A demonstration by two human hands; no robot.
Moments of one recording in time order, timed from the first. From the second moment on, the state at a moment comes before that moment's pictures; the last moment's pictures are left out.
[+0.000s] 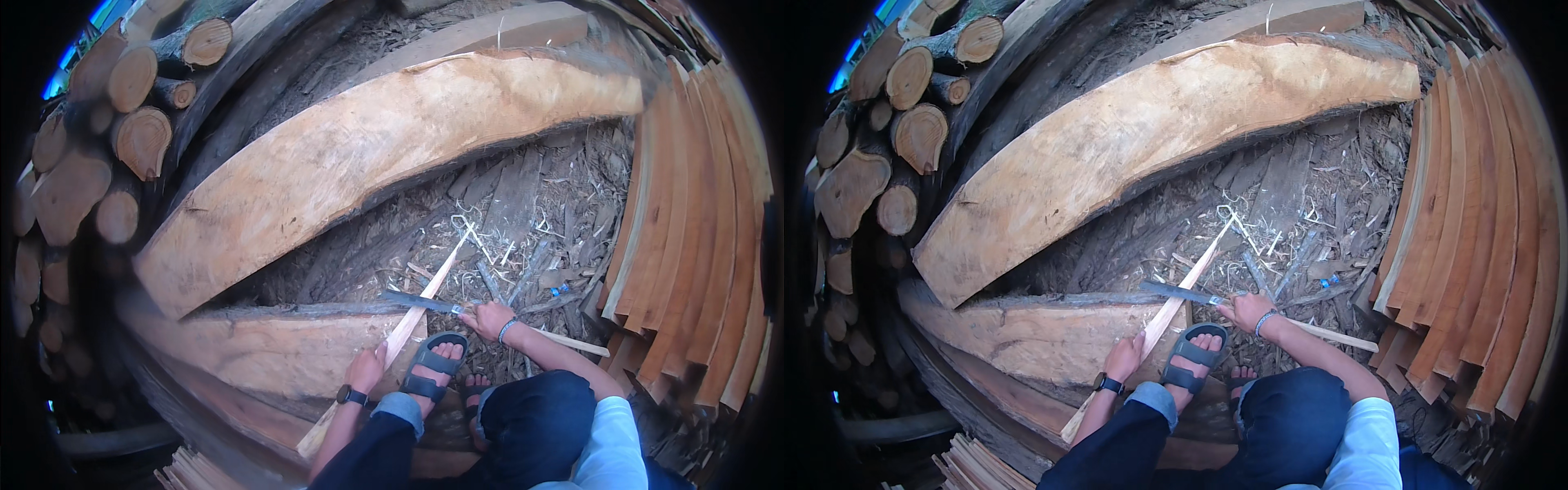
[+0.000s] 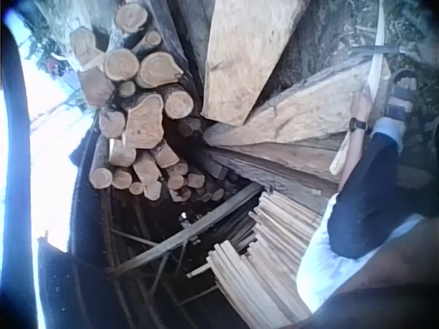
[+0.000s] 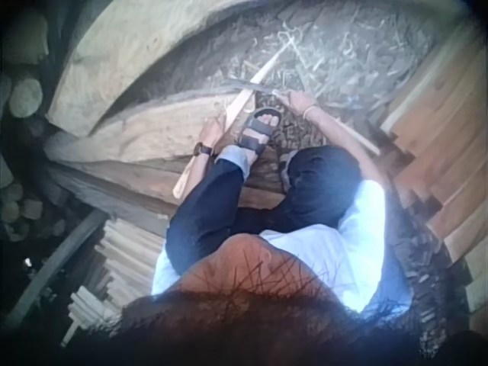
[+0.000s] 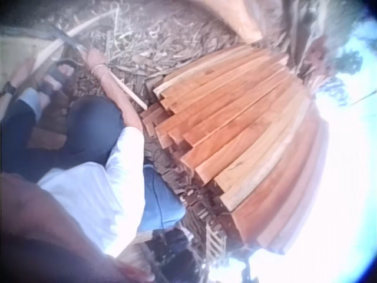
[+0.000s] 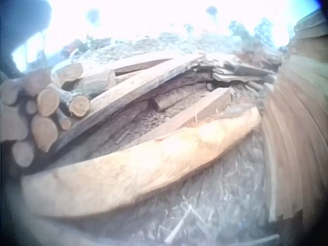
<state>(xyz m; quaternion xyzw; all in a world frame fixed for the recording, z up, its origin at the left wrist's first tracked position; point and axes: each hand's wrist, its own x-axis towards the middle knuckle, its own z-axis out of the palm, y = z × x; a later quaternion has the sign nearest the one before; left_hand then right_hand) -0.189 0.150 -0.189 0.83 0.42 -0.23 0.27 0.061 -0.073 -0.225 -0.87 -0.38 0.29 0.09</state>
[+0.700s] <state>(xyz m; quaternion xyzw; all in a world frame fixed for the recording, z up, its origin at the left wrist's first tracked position) -0.193 0.172 -0.220 0.82 0.38 -0.24 0.35 0.106 -0.084 -0.228 -0.91 -0.25 0.32 0.12</state>
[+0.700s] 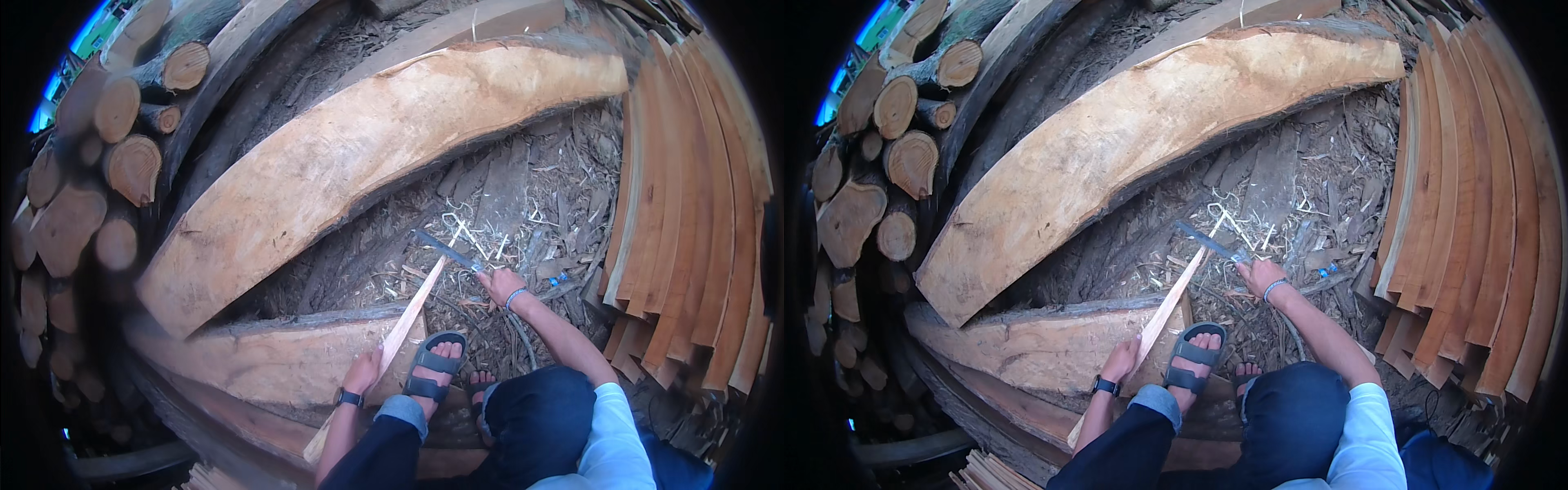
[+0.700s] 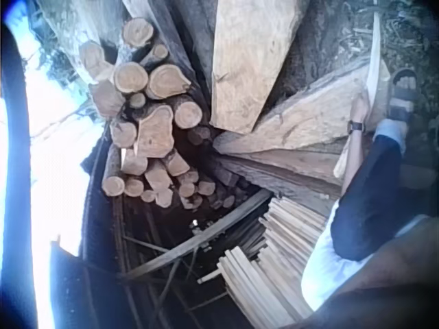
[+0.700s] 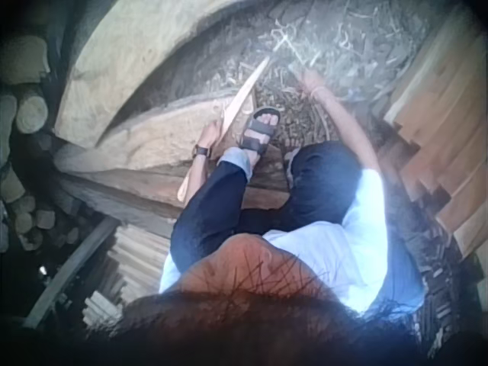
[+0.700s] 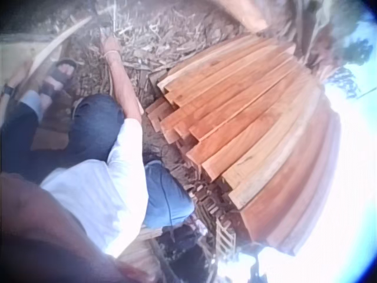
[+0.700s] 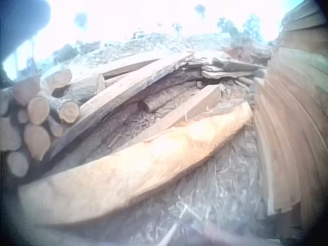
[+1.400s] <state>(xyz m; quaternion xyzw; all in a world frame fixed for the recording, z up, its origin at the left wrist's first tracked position) -0.190 0.176 -0.219 0.75 0.41 -0.28 0.43 0.083 -0.089 -0.235 -0.88 -0.35 0.30 0.12</state>
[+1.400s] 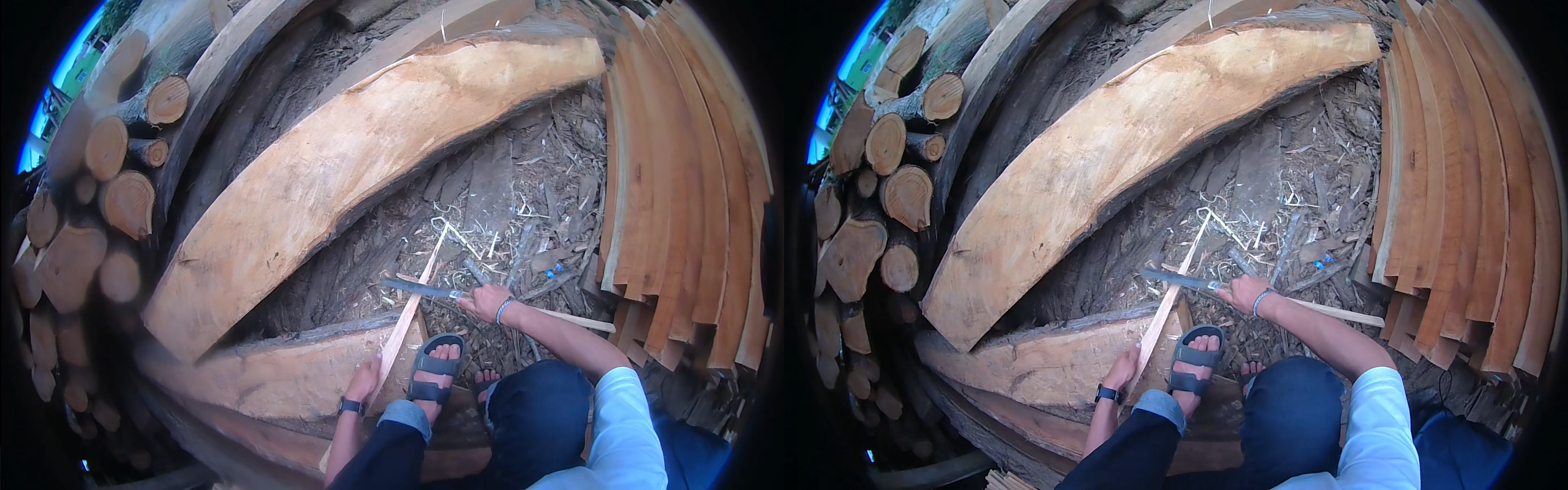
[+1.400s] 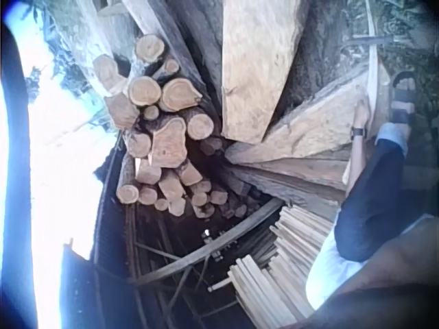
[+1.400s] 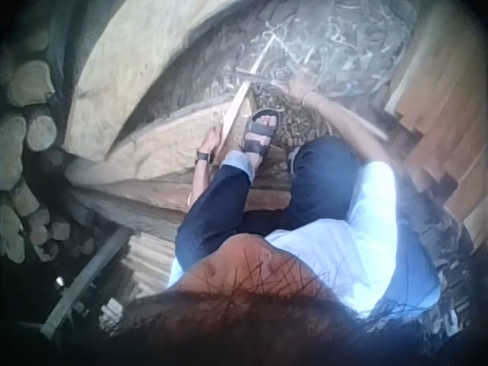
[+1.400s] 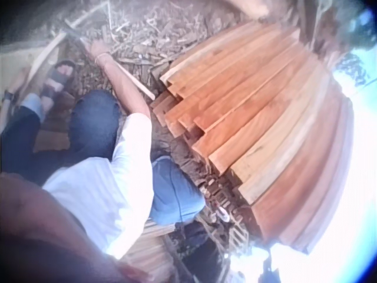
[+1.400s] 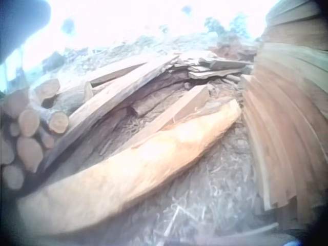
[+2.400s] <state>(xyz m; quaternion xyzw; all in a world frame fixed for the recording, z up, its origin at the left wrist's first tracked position) -0.189 0.170 -0.215 0.86 0.35 -0.23 0.30 0.053 -0.084 -0.221 -0.86 -0.39 0.31 0.11</state>
